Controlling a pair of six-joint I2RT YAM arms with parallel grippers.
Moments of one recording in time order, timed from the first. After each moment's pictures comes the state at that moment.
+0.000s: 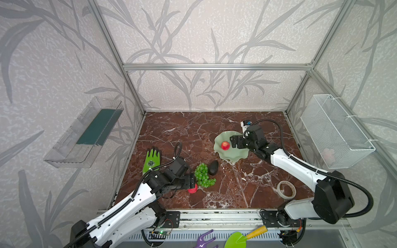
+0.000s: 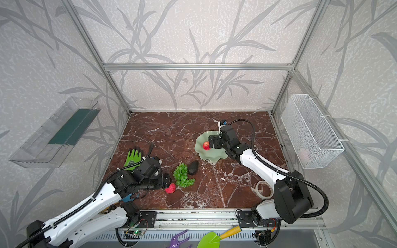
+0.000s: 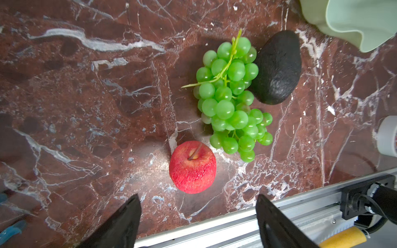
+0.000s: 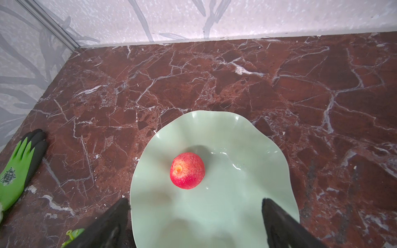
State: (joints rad) left arm -0.74 0.85 0.67 -0.93 -0.01 -0.80; right arm 0.50 1.41 0.96 -0.16 0.06 0.35
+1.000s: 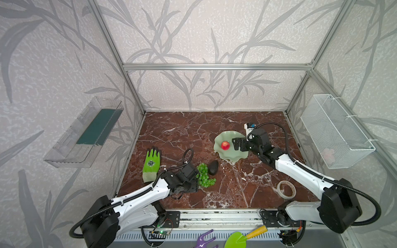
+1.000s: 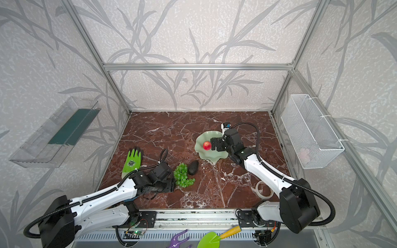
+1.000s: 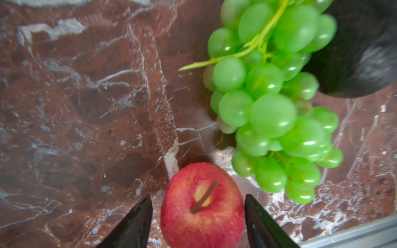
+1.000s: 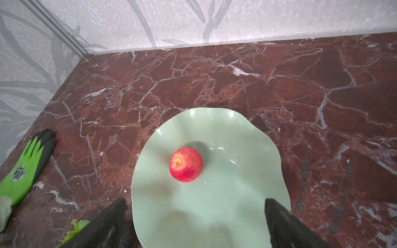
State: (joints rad) left arm -0.81 1.06 0.52 -0.69 -0.04 -0.82; right arm 0.49 1.32 0.86 -0.12 0.04 0.35
